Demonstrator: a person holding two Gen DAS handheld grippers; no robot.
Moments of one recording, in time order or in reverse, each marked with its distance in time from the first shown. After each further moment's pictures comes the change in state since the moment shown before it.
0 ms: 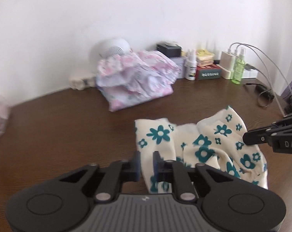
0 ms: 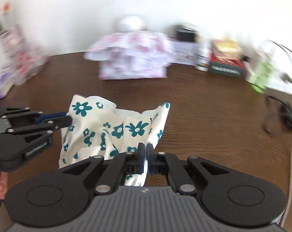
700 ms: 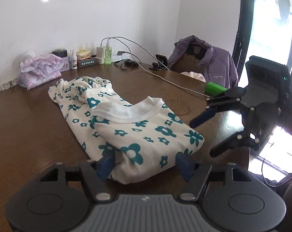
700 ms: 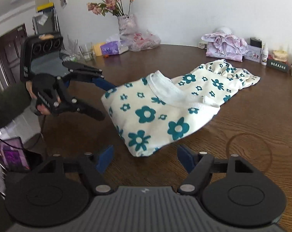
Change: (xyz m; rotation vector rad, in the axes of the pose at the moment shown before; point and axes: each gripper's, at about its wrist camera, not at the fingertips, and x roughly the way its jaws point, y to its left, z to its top) left arm -0.172 -0.033 -0.203 0.291 -0.094 -0.556; right arm -0.171 0.034 -0.292 -0.387 -0.168 0.469
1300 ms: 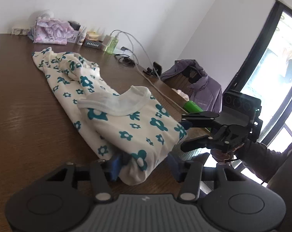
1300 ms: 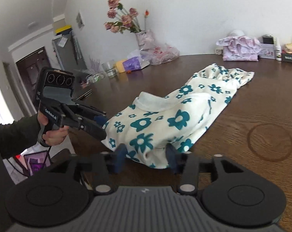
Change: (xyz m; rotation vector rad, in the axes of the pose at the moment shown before) left arm -0.047 -0.029 -0.054 -0.293 -0.079 -0.154; right arm -0.018 -0.012 -0.019 0.048 -0.114 0.251
